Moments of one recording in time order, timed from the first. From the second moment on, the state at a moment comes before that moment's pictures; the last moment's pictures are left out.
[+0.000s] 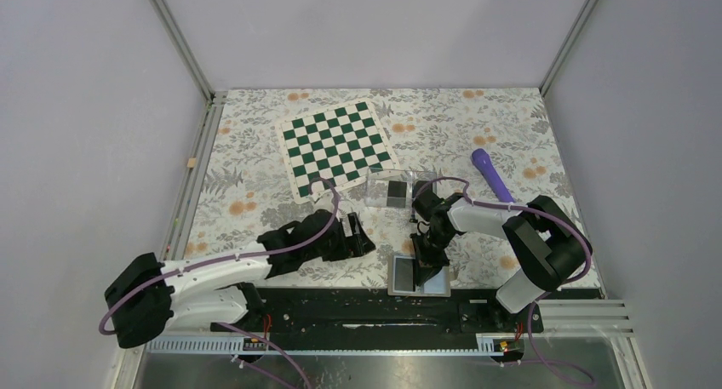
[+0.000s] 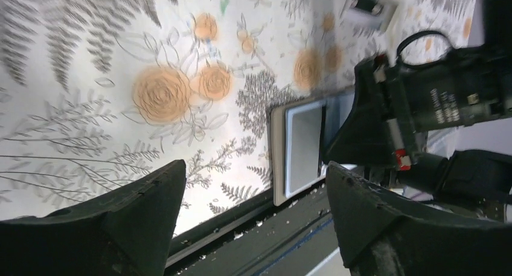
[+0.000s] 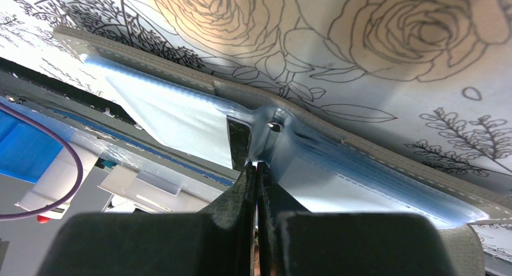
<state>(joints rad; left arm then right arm) -0.99 1.06 0.54 -0.17 -0.10 -1.02 0.65 1.60 0.72 -0.73 -0.48 0.53</state>
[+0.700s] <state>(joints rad) -0.99 1.61 0.72 0.15 0.36 -1.06 0.65 1.59 0.71 -0.72 -0.48 0.53</state>
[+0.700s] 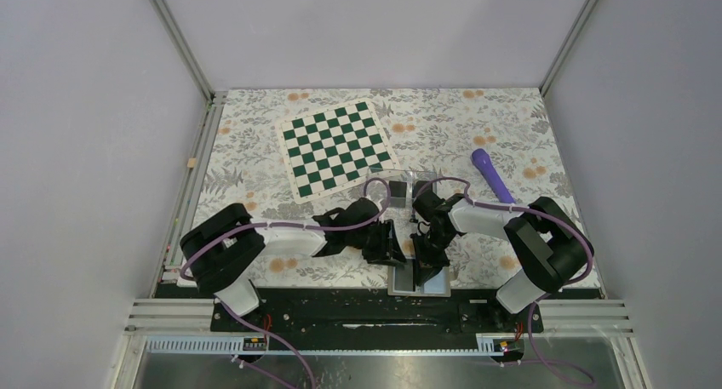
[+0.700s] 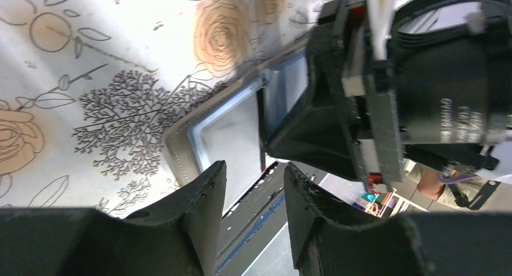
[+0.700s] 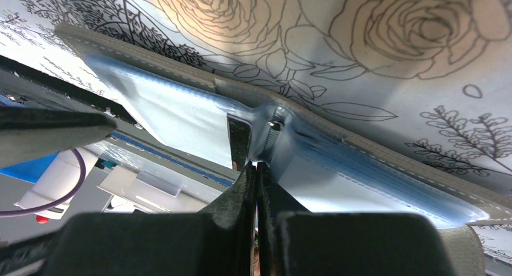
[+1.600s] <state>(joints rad) -1.03 1.70 0.81 0.06 0.36 -1.01 0.65 1.59 0.71 -0.72 -0.48 0.53</state>
